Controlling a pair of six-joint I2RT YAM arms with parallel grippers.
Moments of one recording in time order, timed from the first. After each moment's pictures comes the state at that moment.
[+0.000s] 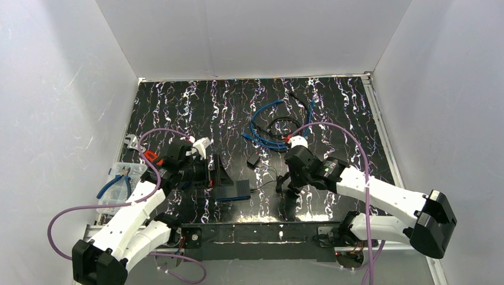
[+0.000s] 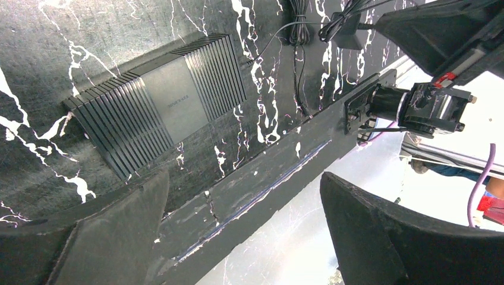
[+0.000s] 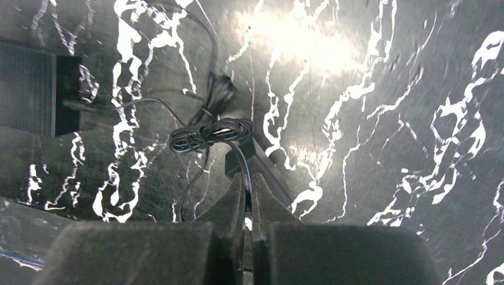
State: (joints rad) left arm -0.41 0.87 0.65 -0.69 0.53 -0.54; right arm 0.94 1.11 0.78 -0.69 0.30 0.53
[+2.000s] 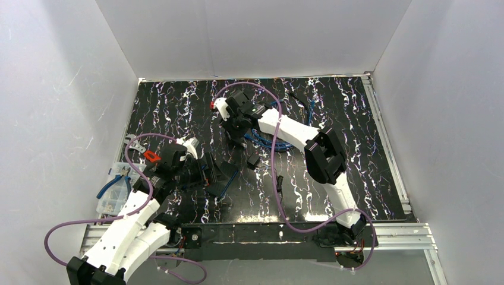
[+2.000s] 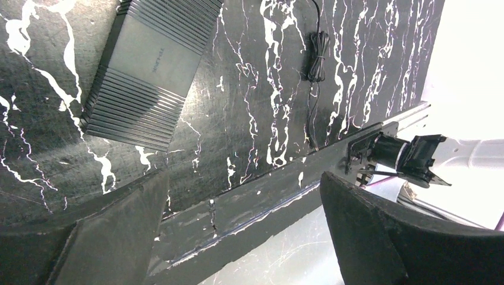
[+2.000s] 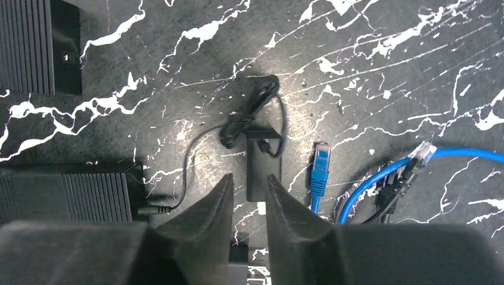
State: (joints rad) left arm -0.41 0.75 0.66 -0.76 0.36 -0.67; right arm 0.83 2.19 1.92 -0.63 -0.13 -0.19
